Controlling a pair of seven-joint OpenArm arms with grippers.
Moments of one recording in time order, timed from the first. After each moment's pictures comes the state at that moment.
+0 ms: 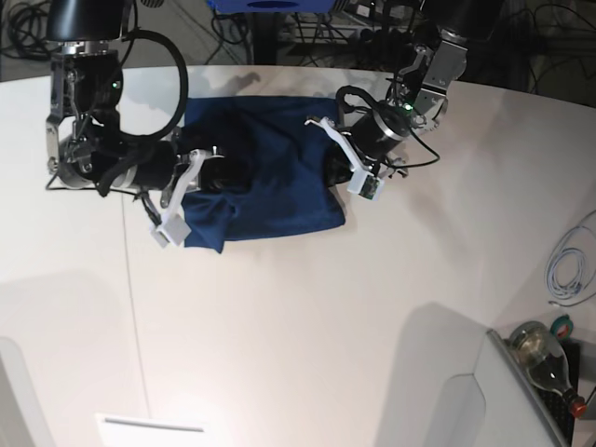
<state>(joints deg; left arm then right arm) 7.0 -12.4 16.9 63.6 -11.6 -20.9 0.8 -5.7 2.4 5.5 89.1 44.4 25.8 -72.8</state>
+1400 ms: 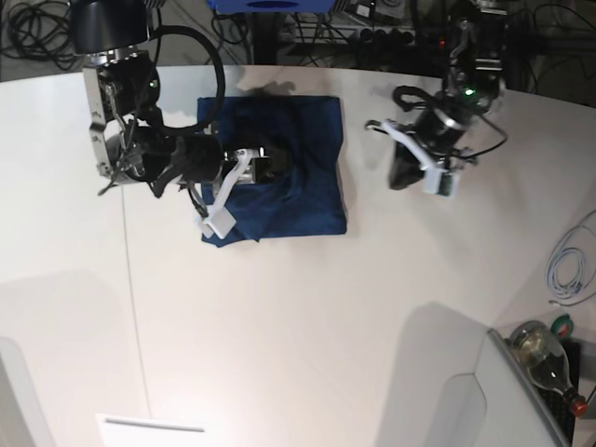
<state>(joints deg) 19.1 -13.4 -4.9 82.1 -11.6 -21.3 11.8 -3.3 0.4 -4.4 80.2 44.0 19.4 -65.8</state>
